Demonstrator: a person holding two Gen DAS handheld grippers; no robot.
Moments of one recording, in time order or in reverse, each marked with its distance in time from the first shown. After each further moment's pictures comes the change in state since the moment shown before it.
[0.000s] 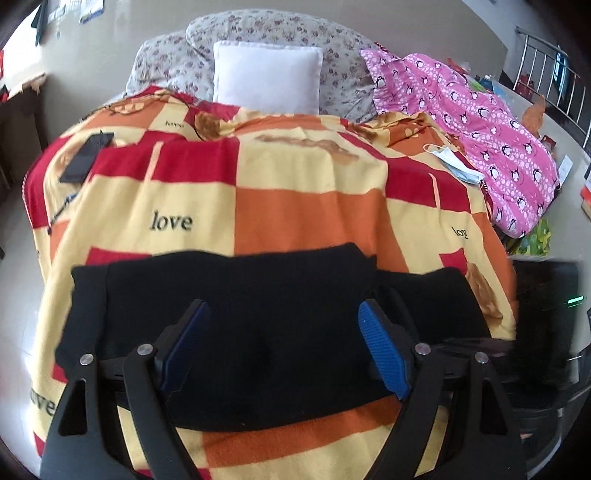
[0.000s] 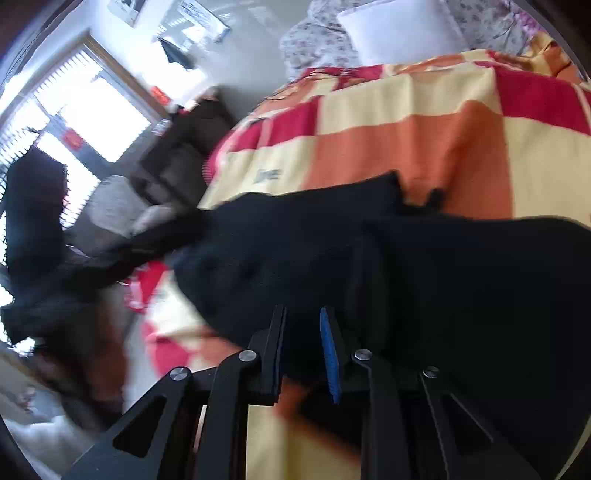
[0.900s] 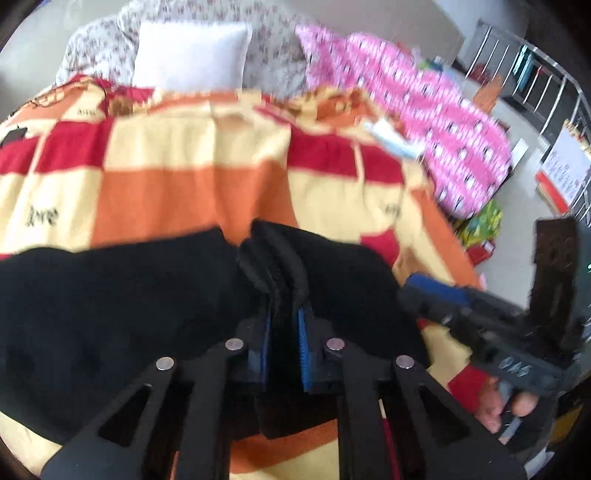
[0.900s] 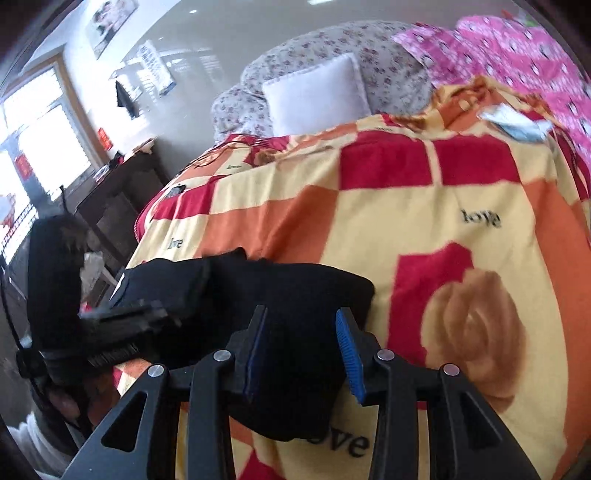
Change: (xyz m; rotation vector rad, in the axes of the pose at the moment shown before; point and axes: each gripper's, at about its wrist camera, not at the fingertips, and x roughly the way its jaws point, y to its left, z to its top) left arm 0.032 -0.072 -0.005 0.051 0.032 -0.248; right arm -0.101 -0.048 -0.017 0.008 -0.230 -0.354
